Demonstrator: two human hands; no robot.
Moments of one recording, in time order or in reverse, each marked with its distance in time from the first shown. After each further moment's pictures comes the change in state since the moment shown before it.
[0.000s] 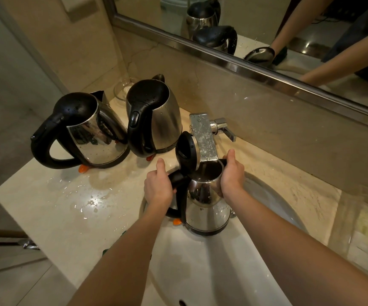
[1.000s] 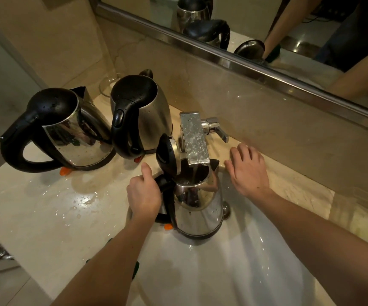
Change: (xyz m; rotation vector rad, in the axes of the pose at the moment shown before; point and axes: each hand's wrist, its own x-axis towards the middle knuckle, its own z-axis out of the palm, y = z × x) left_hand -0.002 -0.003 -0.005 0.069 0.072 0.100; right_hand 0.073 0.020 -0.071 -1.315 -0.023 -0.871
